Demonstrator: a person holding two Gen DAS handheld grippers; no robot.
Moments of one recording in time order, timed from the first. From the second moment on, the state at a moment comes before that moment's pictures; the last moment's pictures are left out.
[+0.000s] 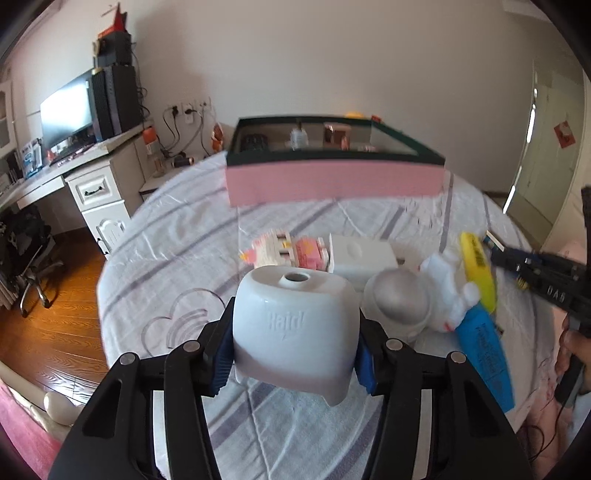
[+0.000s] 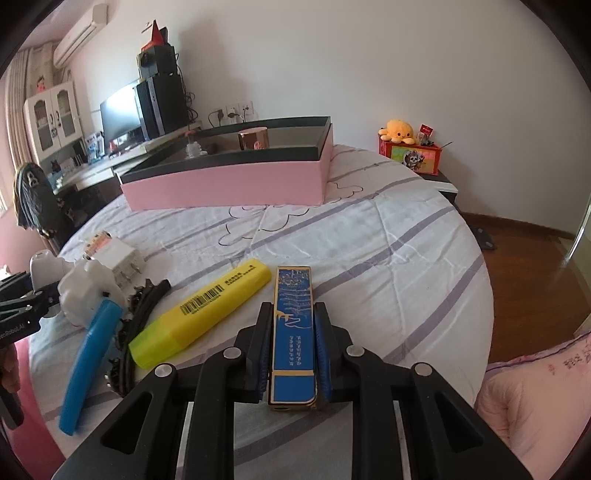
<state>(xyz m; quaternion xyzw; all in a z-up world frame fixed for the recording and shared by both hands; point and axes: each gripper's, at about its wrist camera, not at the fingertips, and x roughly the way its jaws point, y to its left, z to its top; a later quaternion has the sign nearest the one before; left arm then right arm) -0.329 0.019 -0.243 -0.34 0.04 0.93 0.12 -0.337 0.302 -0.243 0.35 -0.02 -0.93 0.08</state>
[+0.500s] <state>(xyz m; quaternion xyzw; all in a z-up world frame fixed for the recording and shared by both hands) -0.299 0.016 -0.177 -0.27 0.05 0.96 0.10 -0.317 0.283 -0.182 0.29 -0.04 -0.95 0.14</state>
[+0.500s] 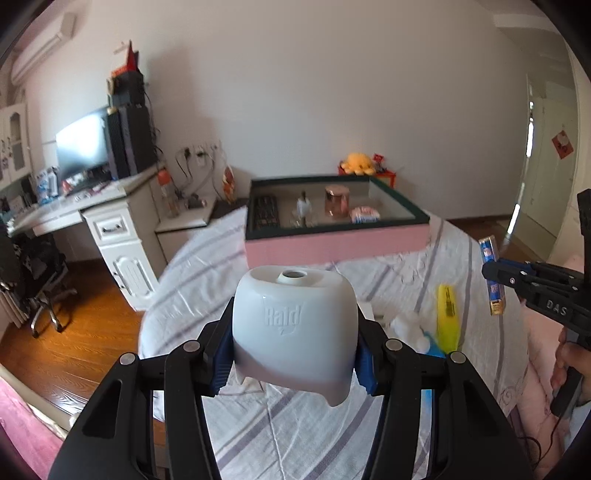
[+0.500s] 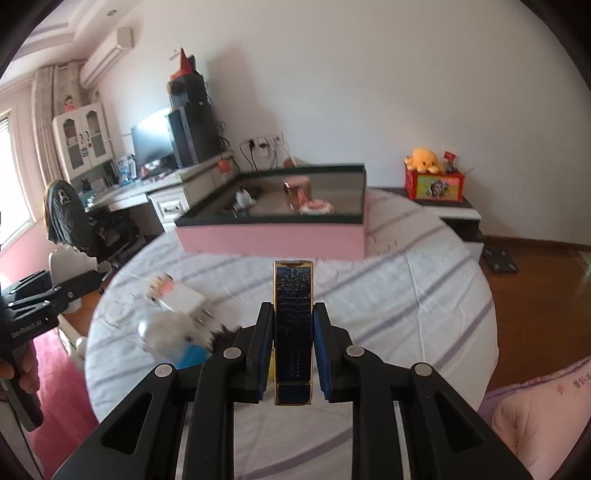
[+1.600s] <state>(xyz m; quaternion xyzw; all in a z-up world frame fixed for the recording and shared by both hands) -0.362 0.034 -0.092 -0.18 0.07 0.98 0.04 -0.367 0.255 -0.093 0.20 -0.01 -0.96 0.22</state>
